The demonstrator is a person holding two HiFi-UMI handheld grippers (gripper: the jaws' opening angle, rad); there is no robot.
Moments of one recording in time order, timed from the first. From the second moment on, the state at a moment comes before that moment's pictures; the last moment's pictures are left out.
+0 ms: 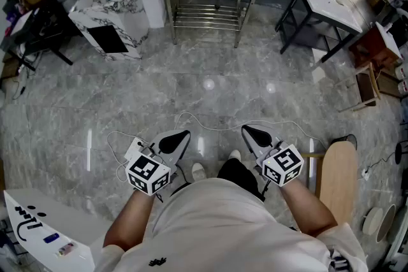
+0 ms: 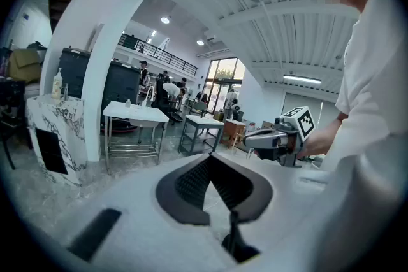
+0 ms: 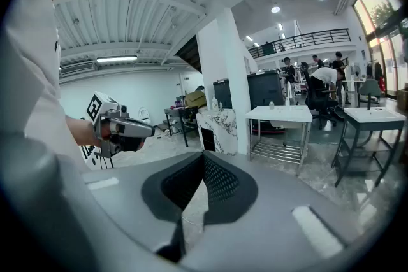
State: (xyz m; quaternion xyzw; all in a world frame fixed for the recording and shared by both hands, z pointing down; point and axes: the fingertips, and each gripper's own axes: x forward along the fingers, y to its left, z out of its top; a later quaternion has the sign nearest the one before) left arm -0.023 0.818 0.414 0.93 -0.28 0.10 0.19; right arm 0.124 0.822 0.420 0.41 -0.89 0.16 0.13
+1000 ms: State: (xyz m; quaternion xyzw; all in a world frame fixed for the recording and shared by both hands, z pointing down) left arm -0.032 0.590 0.411 0.92 -0.33 0.11 0.19; right arm 0.101 0.555 0.421 0.34 -0.92 0.14 0.10
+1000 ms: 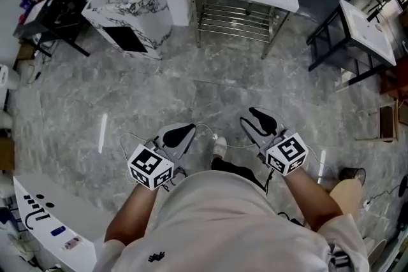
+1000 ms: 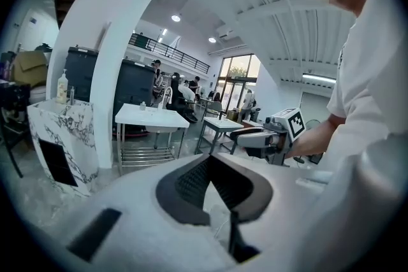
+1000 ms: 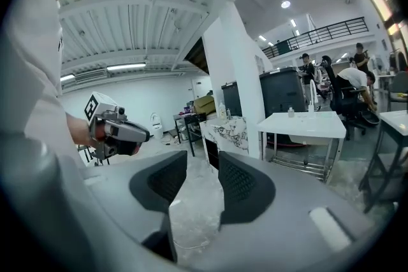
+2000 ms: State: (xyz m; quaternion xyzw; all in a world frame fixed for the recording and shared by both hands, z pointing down) left arm -0.011 0.303 0.430 0.95 -0.22 0.13 0.16; right arm 0.096 0.293 0.445 0.42 -0.89 0.15 0.10
